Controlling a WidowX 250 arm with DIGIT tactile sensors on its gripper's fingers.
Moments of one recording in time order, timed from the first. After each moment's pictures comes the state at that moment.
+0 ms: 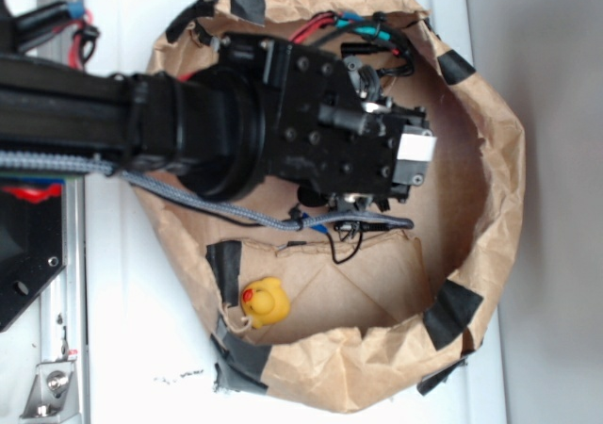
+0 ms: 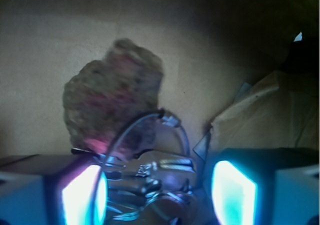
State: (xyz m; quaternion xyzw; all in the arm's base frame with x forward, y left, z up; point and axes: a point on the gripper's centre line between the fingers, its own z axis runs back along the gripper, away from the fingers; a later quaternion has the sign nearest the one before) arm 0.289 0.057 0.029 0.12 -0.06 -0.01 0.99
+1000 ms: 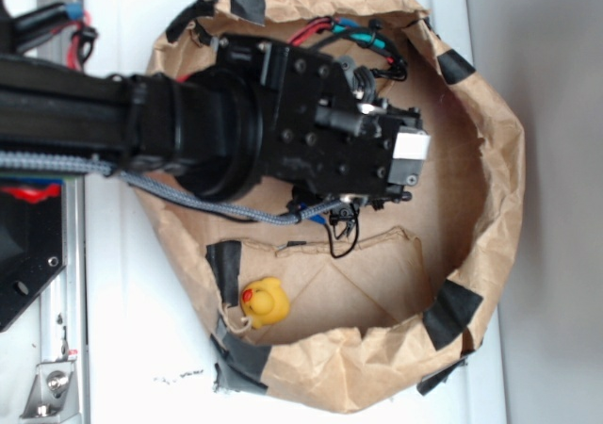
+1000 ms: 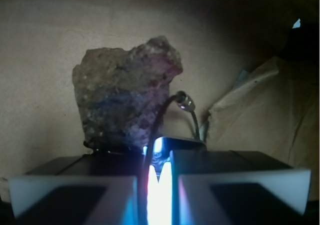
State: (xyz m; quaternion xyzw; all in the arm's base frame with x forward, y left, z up) arm 0.285 0.058 0.029 0.13 -0.05 0.00 0.99
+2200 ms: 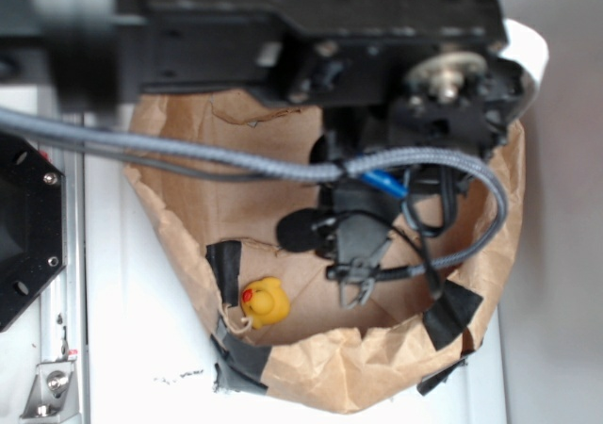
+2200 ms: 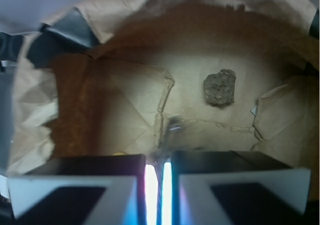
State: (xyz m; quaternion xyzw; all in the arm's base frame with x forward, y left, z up) arm 0.273 0.006 0.144 -0.07 -0.01 -0.03 1.00
